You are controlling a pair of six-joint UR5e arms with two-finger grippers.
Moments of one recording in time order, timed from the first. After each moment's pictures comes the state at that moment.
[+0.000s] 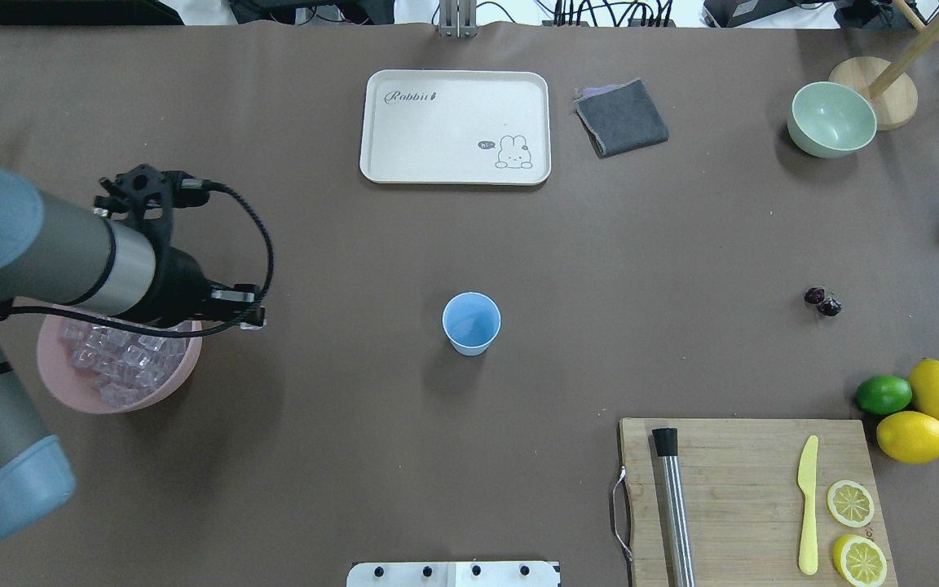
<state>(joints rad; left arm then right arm) -0.62 -1.93 -2.11 -1.64 -1.97 -1.17 1.57 -1.85 1.82 -1.54 2.53 -0.37</state>
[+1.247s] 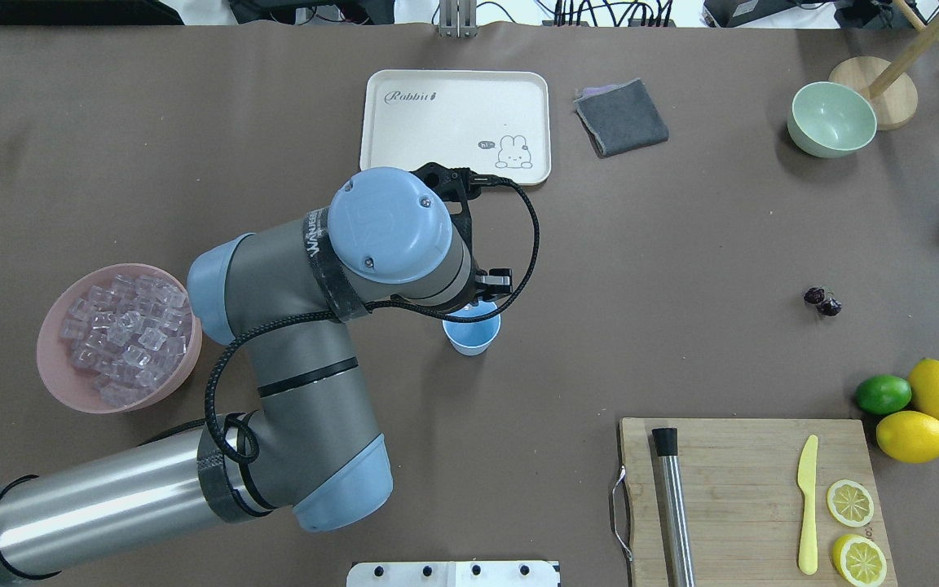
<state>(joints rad) -0.46 -2.40 -1.69 -1.60 -1.74 -1.29 1.53 -1.84 1.83 -1.54 2.55 -0.36</state>
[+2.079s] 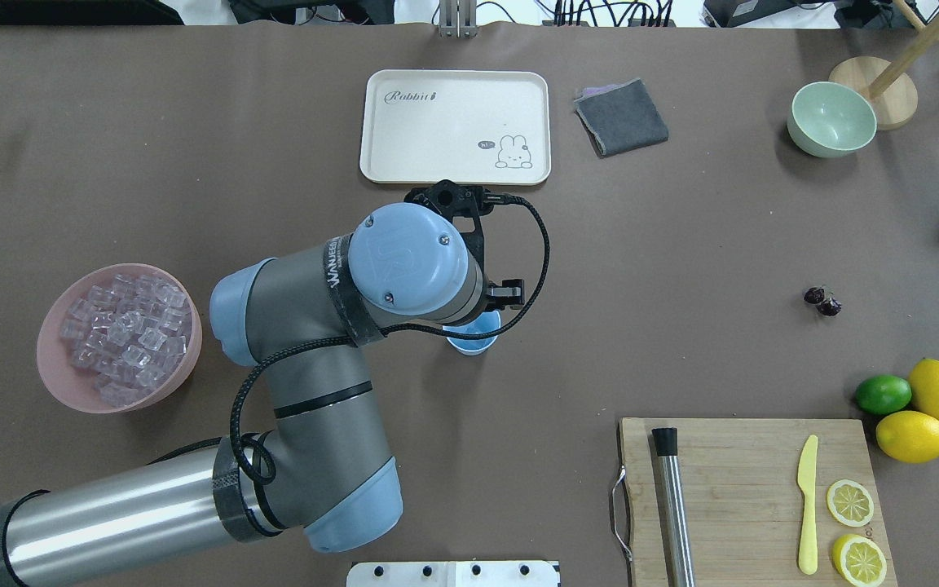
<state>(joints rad) -0.43 -2.40 -1.68 -1.62 -1.67 -1.28 1.53 -1.84 1.83 -1.54 2.55 -0.36</state>
